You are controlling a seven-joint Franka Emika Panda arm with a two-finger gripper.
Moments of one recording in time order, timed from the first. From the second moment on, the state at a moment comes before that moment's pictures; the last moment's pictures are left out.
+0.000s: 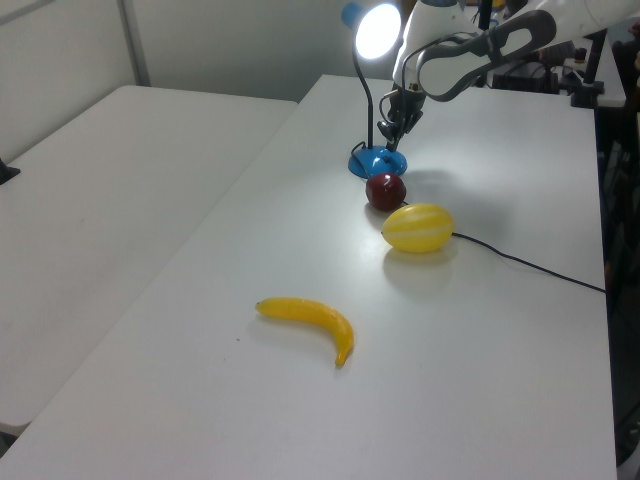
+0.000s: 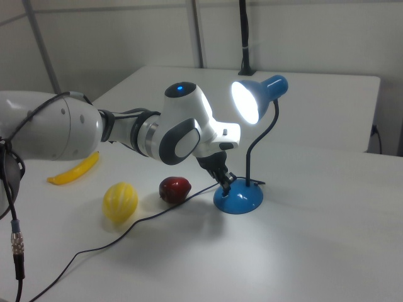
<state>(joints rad) -0.18 0.51 -0.05 -1.63 -0.03 2.43 0.21</state>
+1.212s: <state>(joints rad) -0.16 0.54 -0.04 -1.63 -0.13 2.45 0.26</state>
